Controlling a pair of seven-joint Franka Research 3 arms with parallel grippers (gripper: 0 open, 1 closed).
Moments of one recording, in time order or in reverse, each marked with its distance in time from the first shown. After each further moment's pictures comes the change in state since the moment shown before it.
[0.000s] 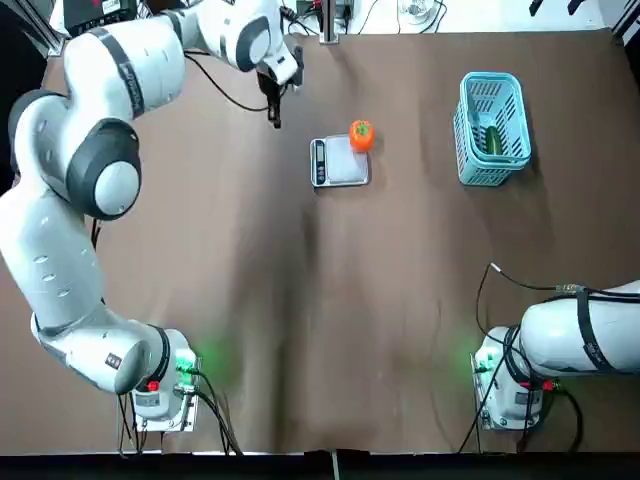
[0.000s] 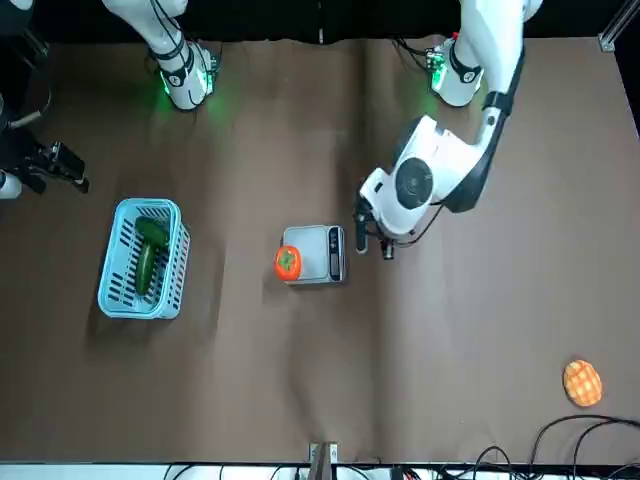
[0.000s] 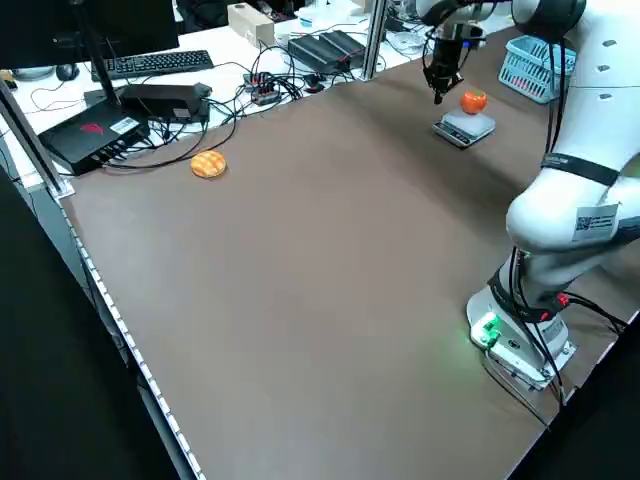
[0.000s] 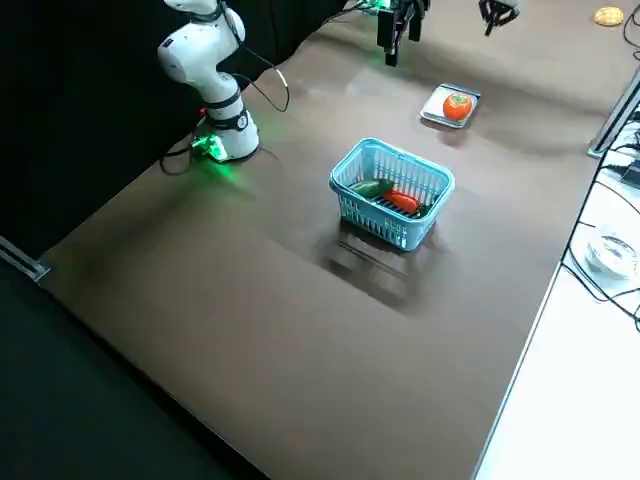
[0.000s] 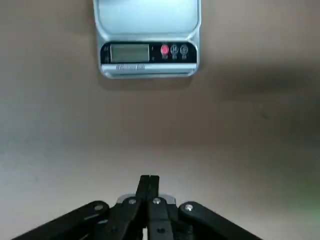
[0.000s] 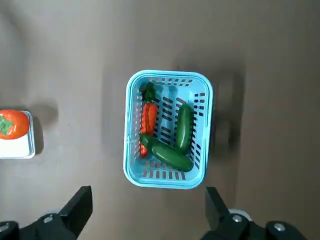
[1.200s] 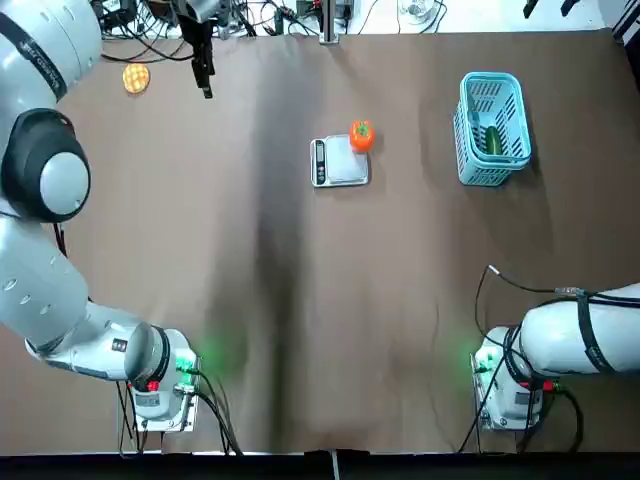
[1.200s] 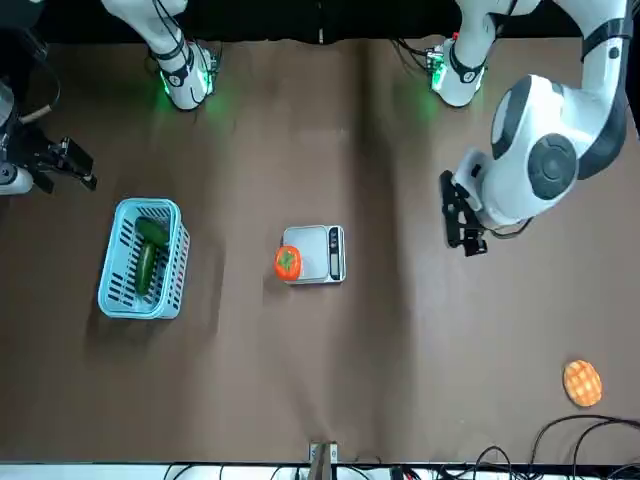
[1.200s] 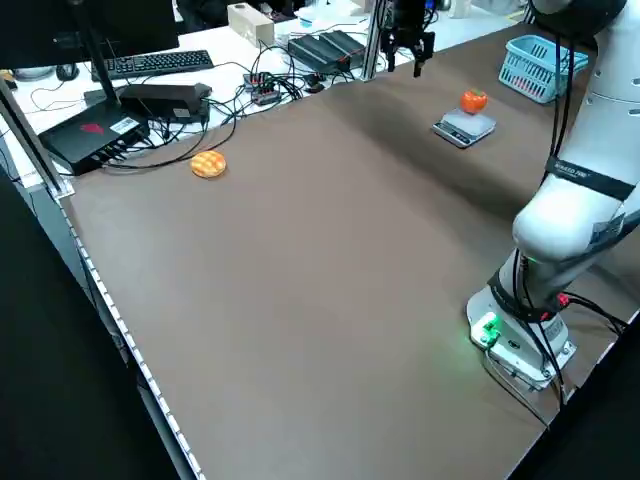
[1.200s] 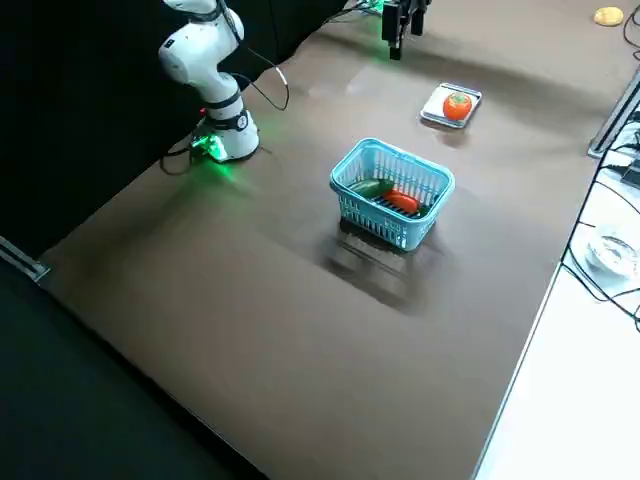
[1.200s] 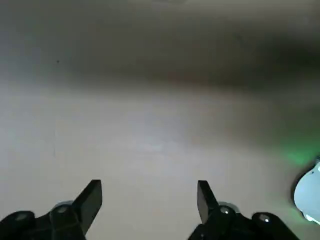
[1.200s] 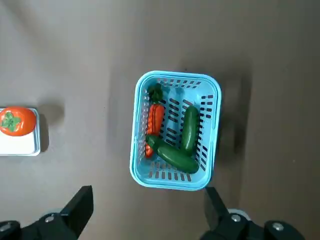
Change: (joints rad) left arm 0.252 -0.206 0.021 0.012 0.001 -0.300 0.171; right arm 0.058 -0.020 -0.031 -0.025 0.003 0.017 0.000
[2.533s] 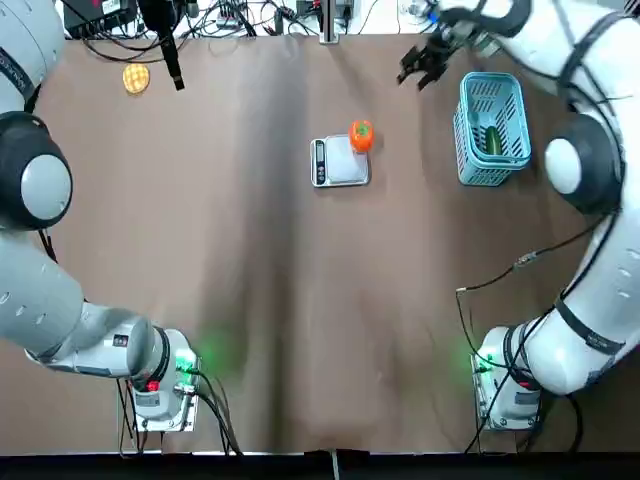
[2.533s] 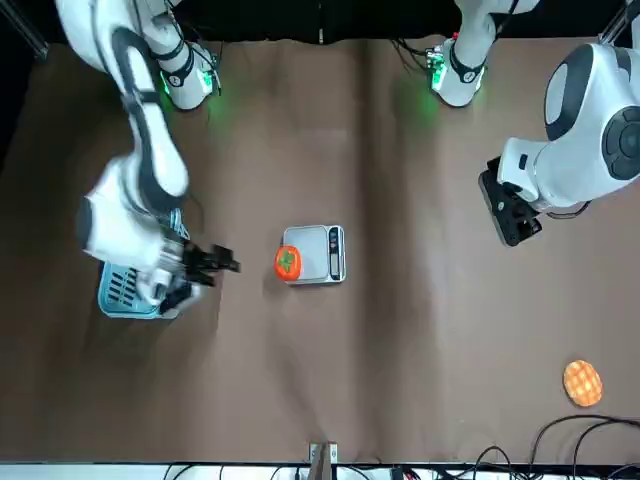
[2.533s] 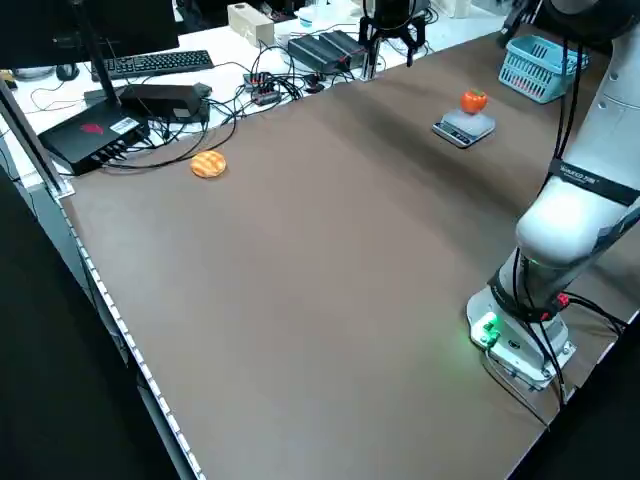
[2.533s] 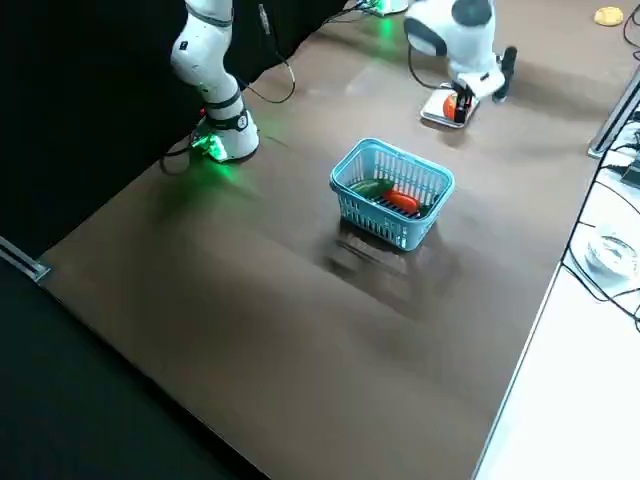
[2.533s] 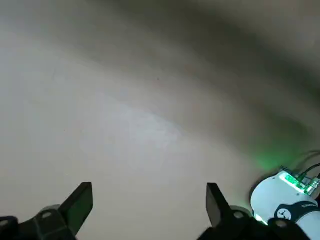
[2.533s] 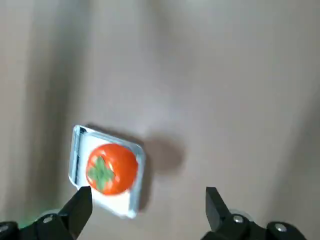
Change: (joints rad) left arm 0.071 -0.083 0.047 0.000 0.000 -0.118 -0.204; right arm 0.425 0.410 -0.272 -0.099 0.596 0.443 -0.350
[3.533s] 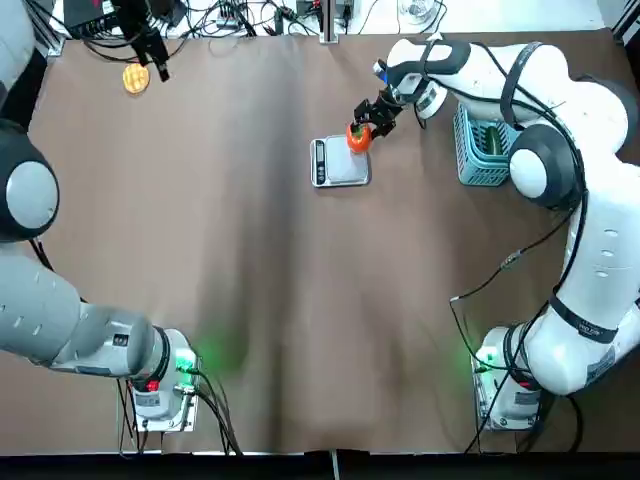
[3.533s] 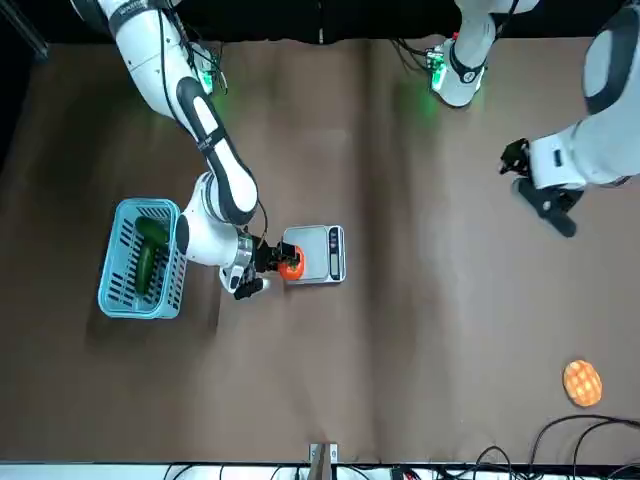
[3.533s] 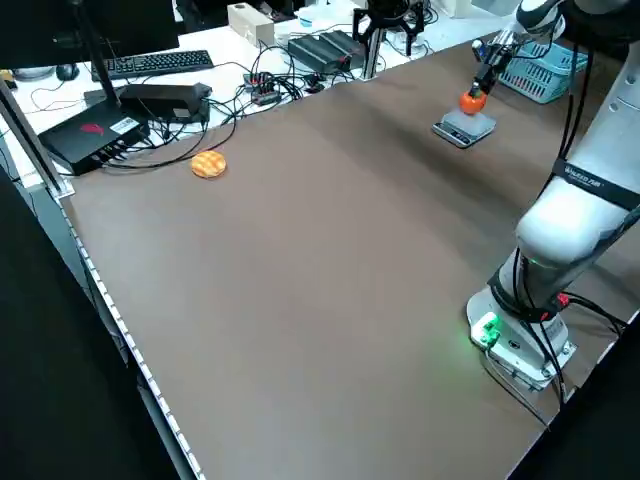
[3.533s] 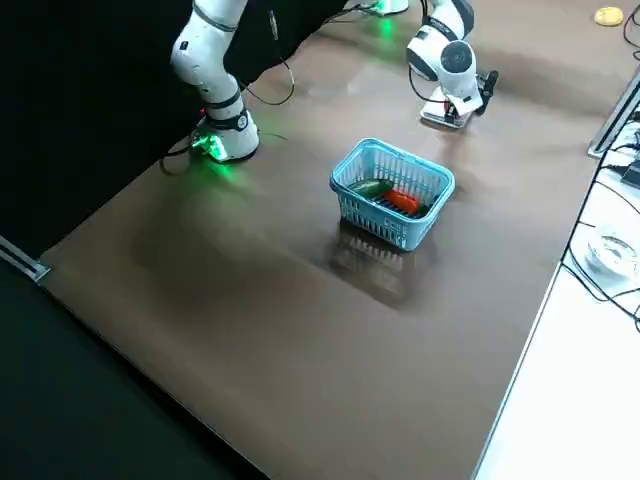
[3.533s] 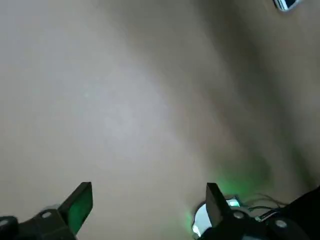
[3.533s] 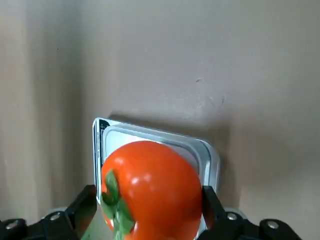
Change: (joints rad) left arm 0.008 -0.065 0.061 -0.005 -0.021 -0.080 -0.415; right arm 0.006 0.265 0.305 -0.029 0.369 0.310 0.002
